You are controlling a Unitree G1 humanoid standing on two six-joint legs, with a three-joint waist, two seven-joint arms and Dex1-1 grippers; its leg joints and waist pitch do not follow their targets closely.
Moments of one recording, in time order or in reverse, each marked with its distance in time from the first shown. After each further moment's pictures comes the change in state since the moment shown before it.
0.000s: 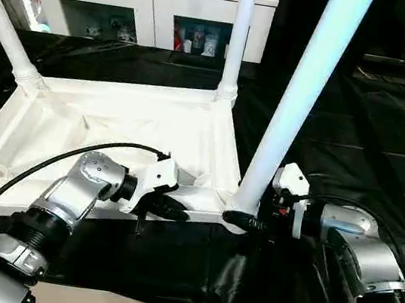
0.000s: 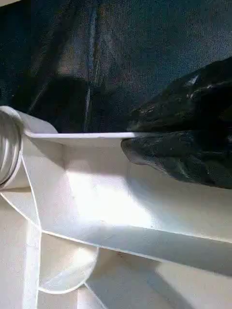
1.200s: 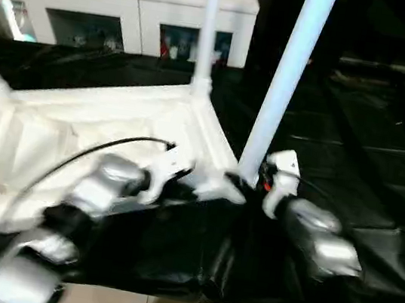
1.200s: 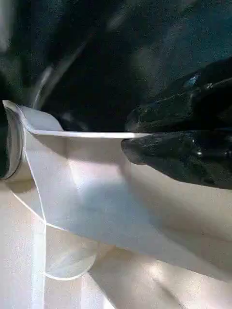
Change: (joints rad) left arm -0.136 -0.246 0.055 0.251 0.064 0.107 0.439; right arm -0.165 0.367 -0.207 0.397 -0.053 -0.050 -0.759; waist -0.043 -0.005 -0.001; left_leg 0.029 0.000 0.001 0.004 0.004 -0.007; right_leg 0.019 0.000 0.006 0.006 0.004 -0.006
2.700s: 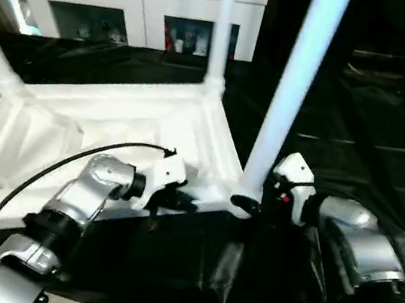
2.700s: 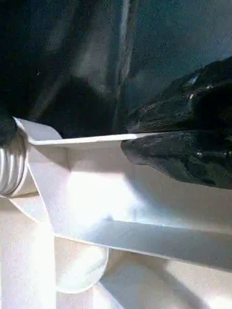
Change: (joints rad) left arm 0.124 0.193 -0.039 -0.199 -0.048 -0.156 -0.345; right arm 0.121 -0.362 0.192 -0.352 -0.029 0.069 0.596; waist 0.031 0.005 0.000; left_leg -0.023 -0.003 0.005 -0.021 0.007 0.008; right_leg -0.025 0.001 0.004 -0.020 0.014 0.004
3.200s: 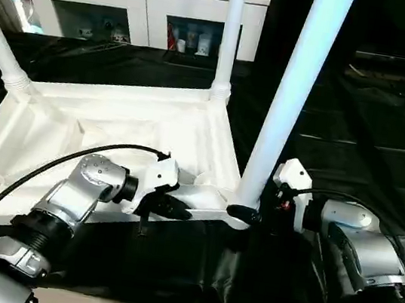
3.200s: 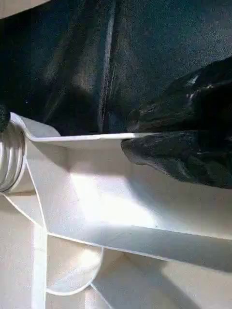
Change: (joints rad) left arm 0.021 0.035 -0.002 -0.036 -0.030 0.035 -0.075; right arm 0.011 -0.009 0.011 0.003 0.048 -0.012 0.129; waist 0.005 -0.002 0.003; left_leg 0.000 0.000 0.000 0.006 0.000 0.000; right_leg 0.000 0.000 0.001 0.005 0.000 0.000
